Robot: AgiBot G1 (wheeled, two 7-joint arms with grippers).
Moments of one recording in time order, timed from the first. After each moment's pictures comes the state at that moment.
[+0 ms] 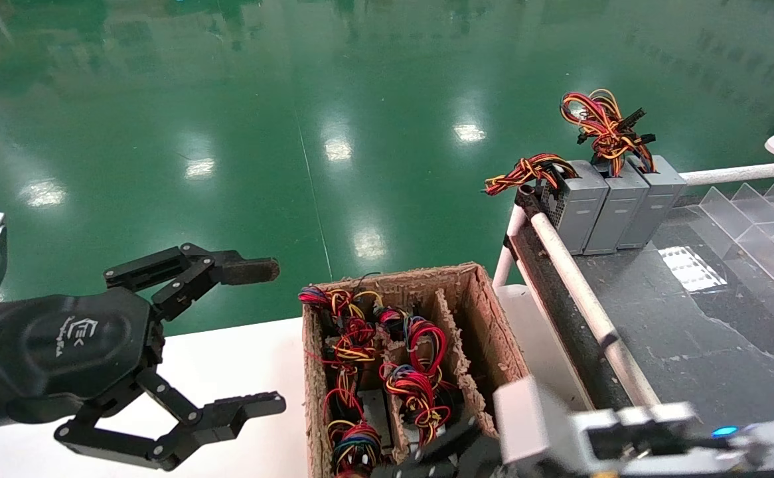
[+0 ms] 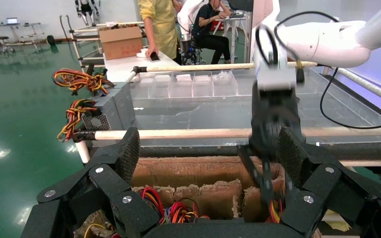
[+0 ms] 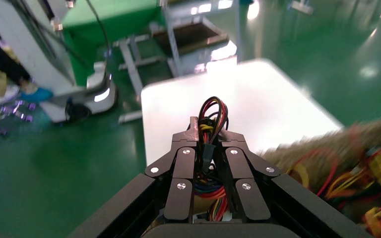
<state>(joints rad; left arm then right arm) -1.09 0.57 0.38 -1.25 0.66 1.45 -0.13 1.06 -0.78 -0.49 1.34 -0.94 -1.44 0.26</state>
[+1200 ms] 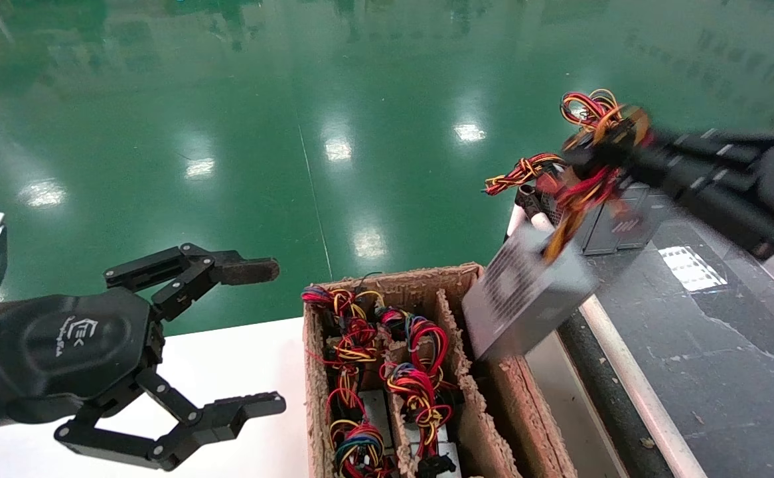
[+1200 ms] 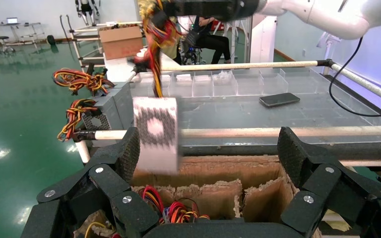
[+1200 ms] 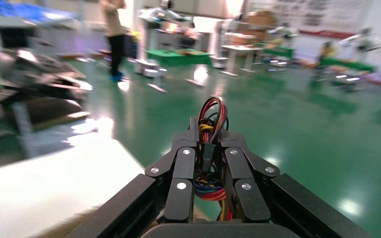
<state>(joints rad) -1.09 0.57 0.38 -1.25 0.66 1.45 -0.13 1.24 -0.56 -0.24 0.93 -0.73 -1.44 0.11</state>
